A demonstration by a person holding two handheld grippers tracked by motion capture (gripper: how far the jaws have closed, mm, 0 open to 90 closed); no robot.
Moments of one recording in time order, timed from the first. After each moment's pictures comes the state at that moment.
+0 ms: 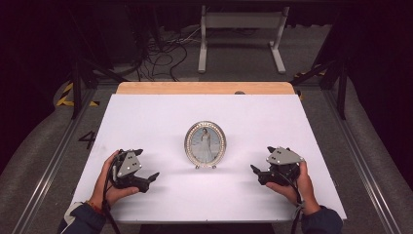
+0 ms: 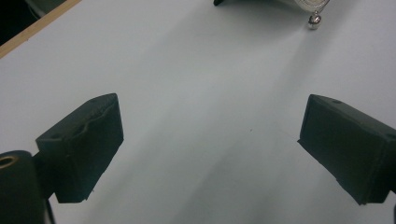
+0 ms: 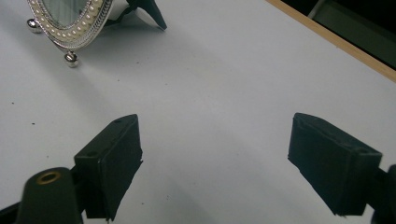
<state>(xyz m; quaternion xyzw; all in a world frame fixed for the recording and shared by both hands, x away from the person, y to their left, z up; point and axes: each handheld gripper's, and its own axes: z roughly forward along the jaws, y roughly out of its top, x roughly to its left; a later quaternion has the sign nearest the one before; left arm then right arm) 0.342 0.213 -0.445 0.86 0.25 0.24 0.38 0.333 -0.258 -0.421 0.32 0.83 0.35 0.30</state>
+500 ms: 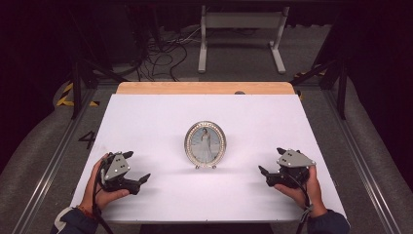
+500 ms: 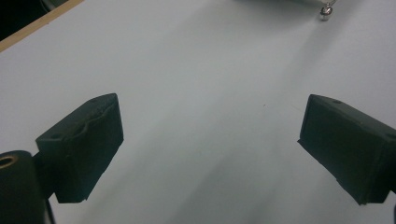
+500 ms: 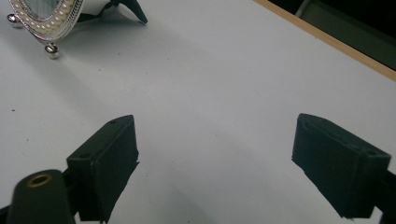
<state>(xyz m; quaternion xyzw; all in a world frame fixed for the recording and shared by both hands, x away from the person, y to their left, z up) 0.334 0.239 -0.447 0.84 0.27 0.24 0.40 0.326 -0.280 -0.424 0.34 0.81 0.36 0.31</state>
